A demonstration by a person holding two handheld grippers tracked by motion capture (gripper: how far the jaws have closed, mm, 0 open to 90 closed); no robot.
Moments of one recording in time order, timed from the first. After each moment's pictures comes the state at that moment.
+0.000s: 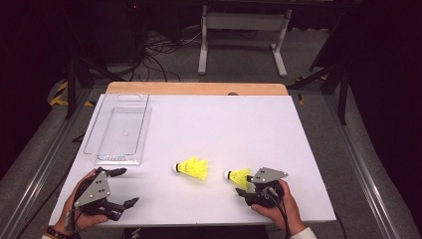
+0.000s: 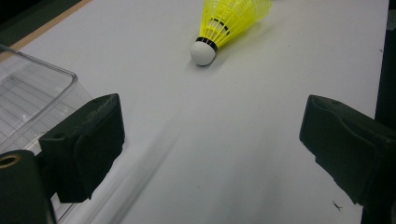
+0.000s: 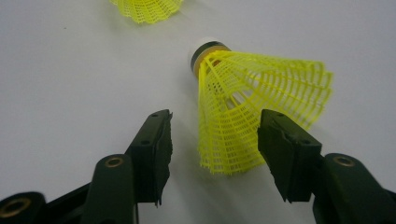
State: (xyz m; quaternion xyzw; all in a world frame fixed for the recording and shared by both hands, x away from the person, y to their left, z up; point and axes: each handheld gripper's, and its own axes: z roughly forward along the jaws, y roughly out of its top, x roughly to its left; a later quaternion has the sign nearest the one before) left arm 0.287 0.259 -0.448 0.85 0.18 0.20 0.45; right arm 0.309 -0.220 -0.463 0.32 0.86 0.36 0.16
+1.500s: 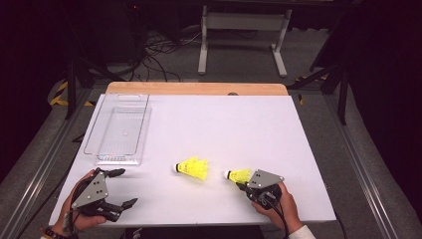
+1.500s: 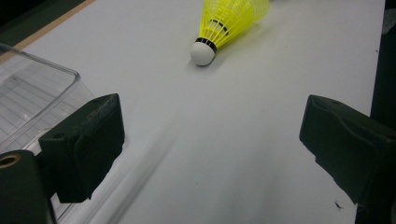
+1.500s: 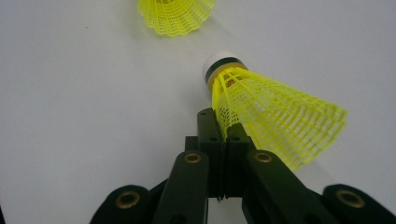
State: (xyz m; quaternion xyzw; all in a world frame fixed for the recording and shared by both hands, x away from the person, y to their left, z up) left arm 0.283 0.262 -0.447 0.85 0.18 0.21 0.45; right arm 0.304 -0.211 -0.457 0.25 0.87 0.37 0.20
